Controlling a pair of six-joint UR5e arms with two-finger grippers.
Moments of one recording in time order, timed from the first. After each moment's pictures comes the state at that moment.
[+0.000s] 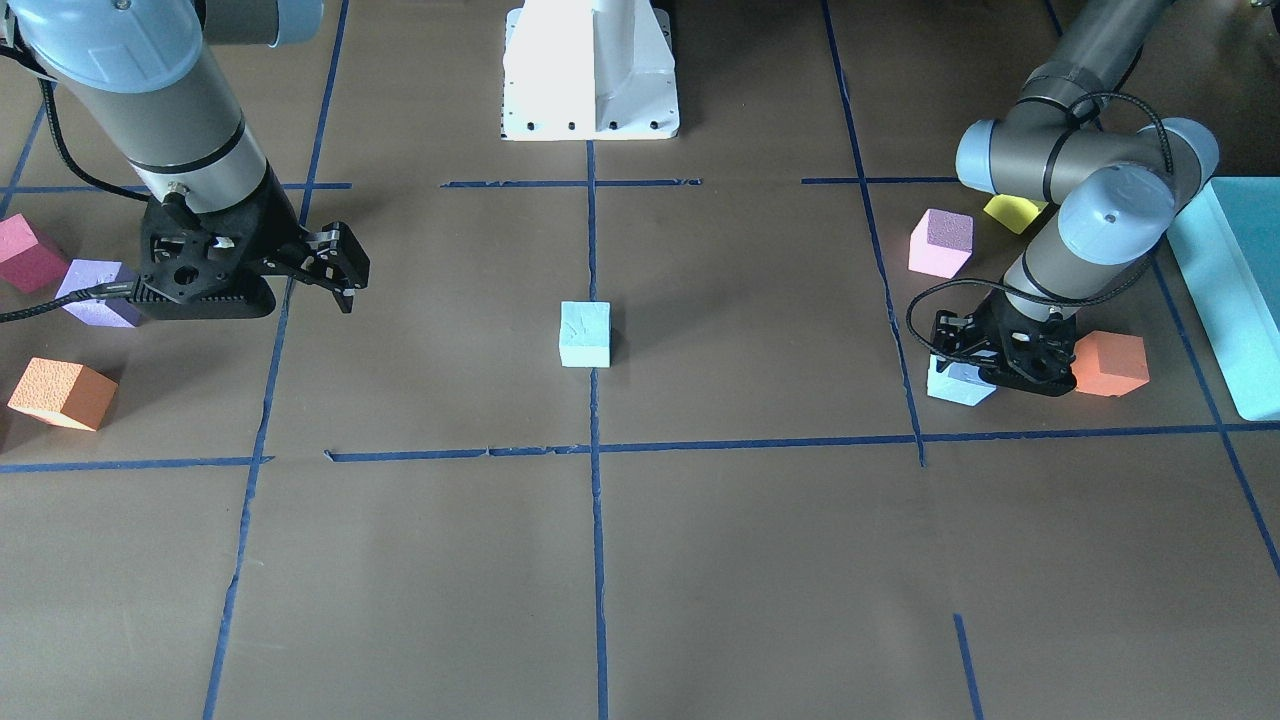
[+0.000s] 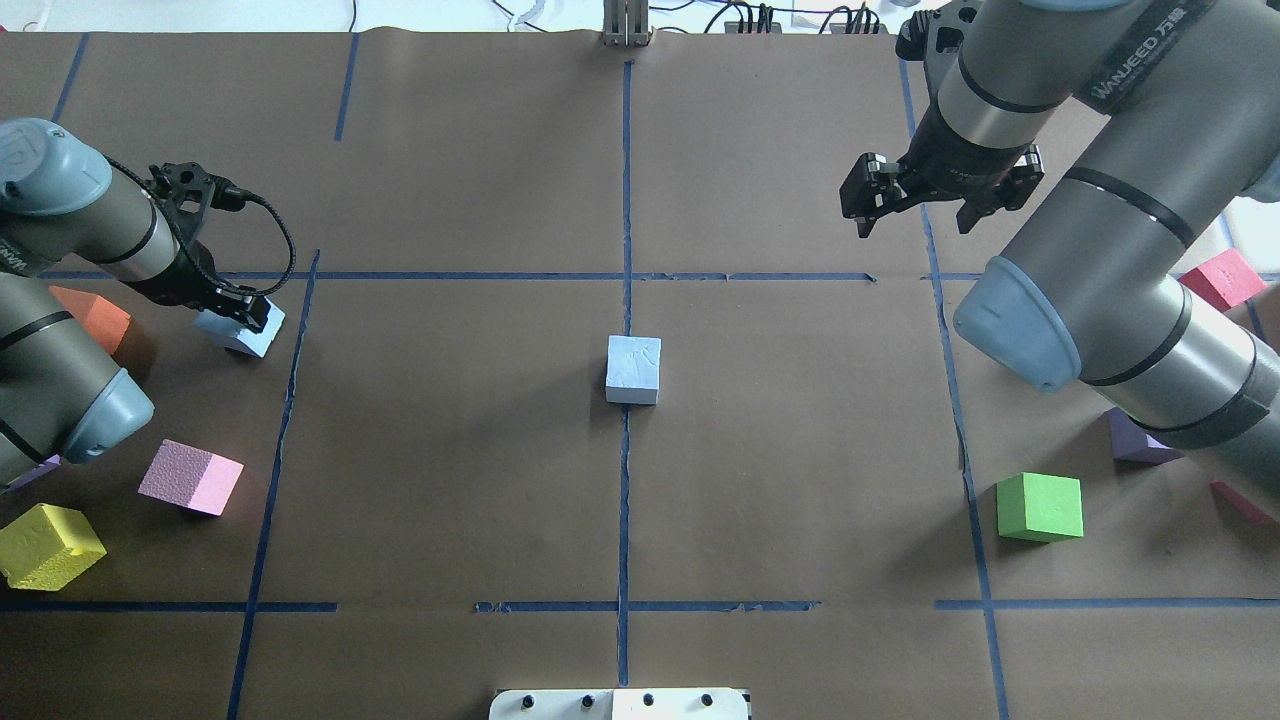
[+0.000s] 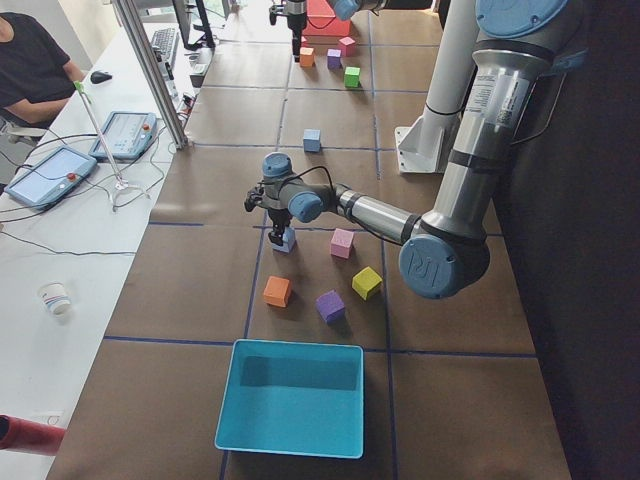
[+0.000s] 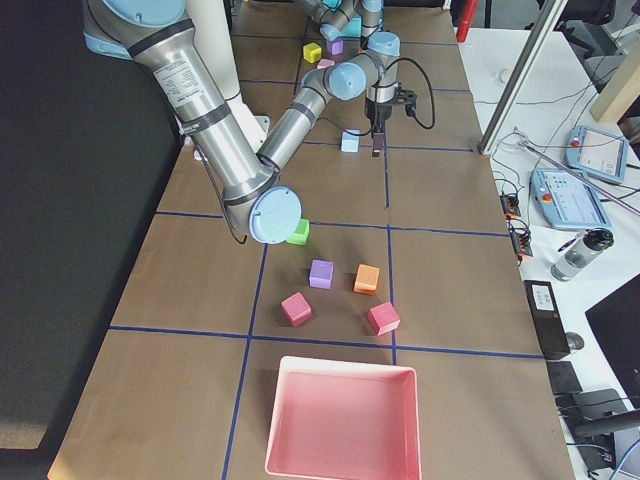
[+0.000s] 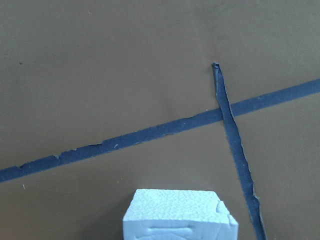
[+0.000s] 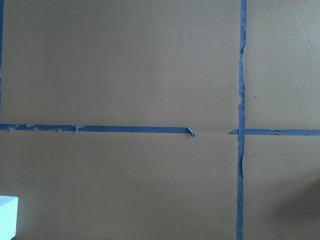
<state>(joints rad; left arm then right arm) -0.89 -1.82 -1.59 -1.90 -2.11 -0.60 0.90 -0.99 1.91 -1.95 2.08 0.83</state>
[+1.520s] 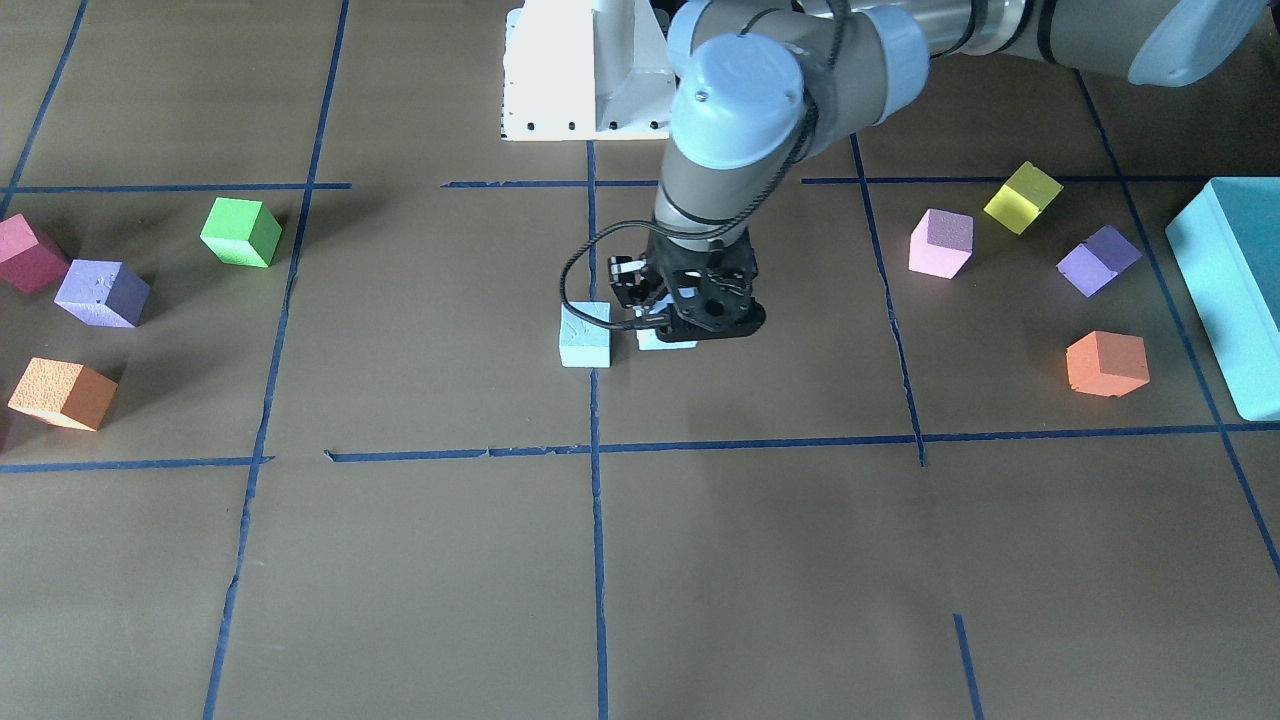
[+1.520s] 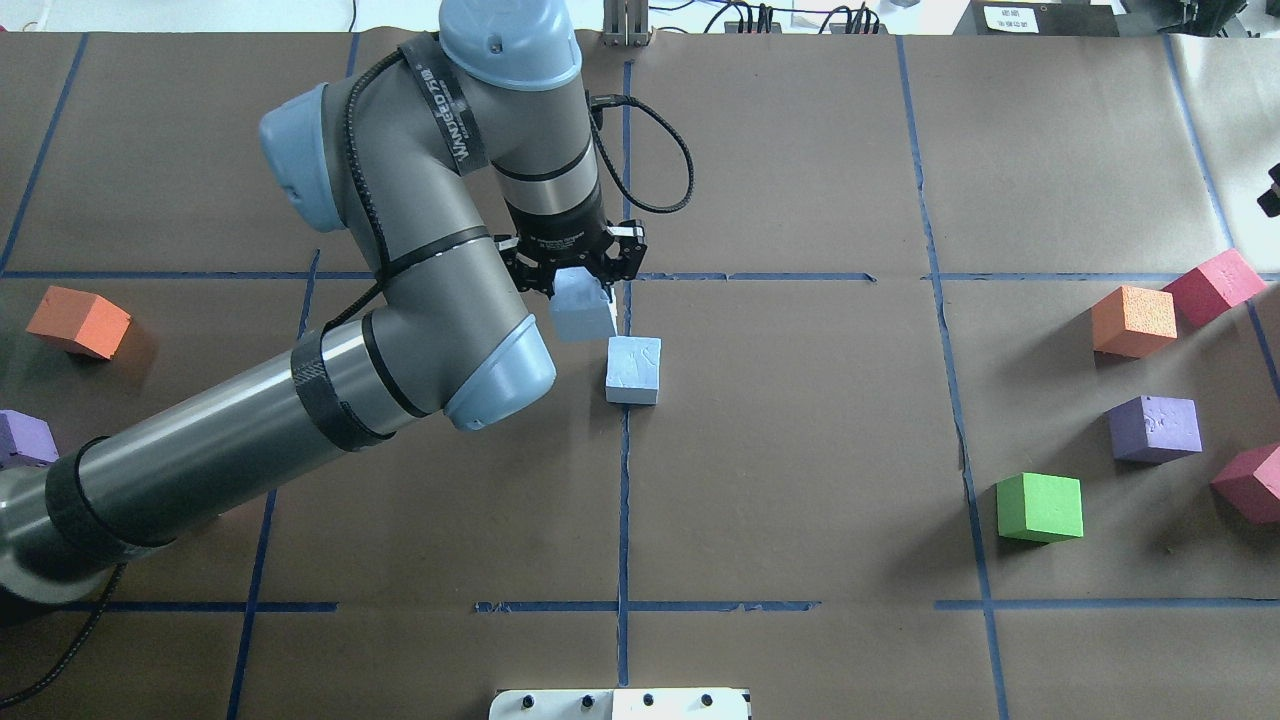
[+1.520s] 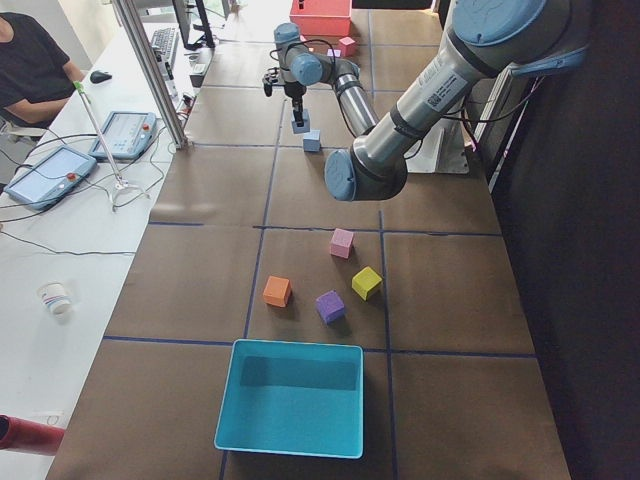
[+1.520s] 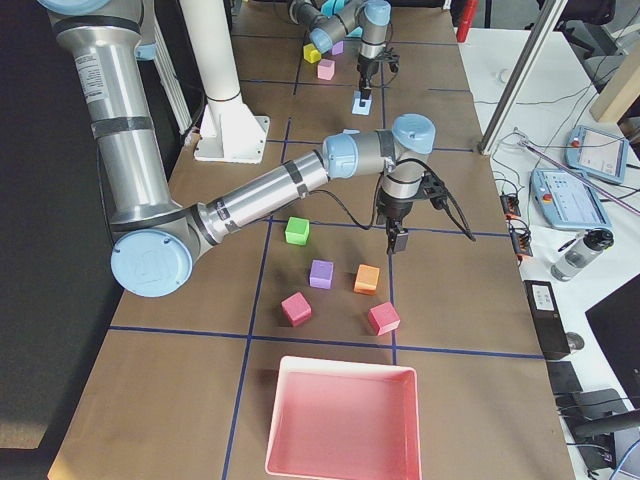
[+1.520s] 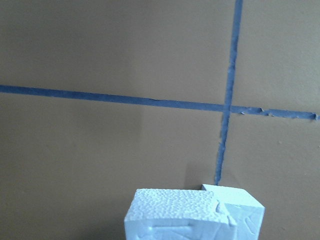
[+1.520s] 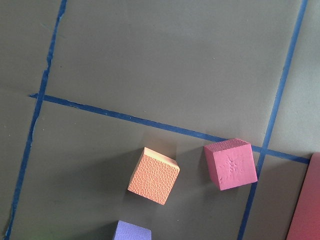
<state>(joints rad) -0.66 -2.52 -1.52 -1.39 -2.11 -1.18 1.39 -1.37 1.85 -1.91 2.27 0.00</state>
